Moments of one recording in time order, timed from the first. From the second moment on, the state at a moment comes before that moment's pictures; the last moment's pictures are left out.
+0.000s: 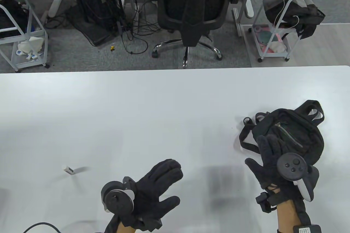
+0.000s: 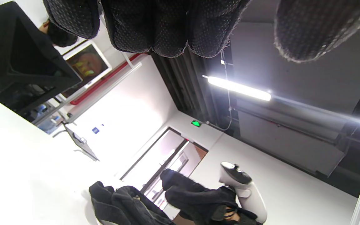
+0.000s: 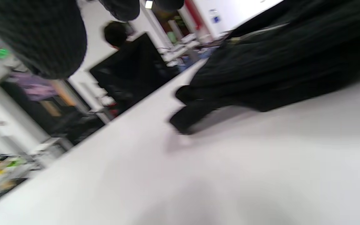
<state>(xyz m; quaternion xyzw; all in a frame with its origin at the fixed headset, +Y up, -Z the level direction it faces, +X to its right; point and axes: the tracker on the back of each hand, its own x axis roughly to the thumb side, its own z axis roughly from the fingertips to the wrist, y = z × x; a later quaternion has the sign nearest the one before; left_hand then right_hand) -0.135 -0.678 -0.151 0.11 -0.41 0.46 0.78 0.296 -0.714 -0.205 -0.14 0.02 0.95 0.26</state>
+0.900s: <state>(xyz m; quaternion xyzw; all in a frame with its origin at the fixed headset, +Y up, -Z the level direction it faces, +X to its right) -0.141 -0.678 -0.154 0.11 -0.39 0.46 0.79 0.308 -0.760 -0.227 -0.38 0.02 0.93 -0.04</state>
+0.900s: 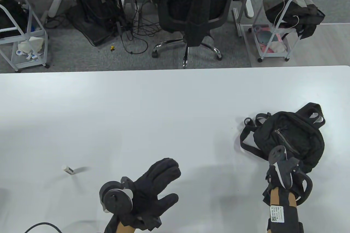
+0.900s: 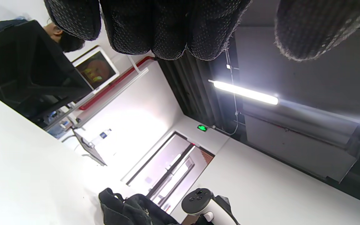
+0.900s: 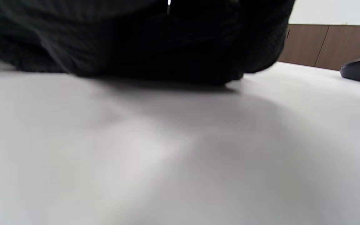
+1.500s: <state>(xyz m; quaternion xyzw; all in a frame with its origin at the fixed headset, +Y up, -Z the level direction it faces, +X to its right) -0.147 -0.674 -0.154 0.12 -0.38 0.45 0.80 0.267 -0.689 -0.191 -0.15 -0.18 0.95 0.21</state>
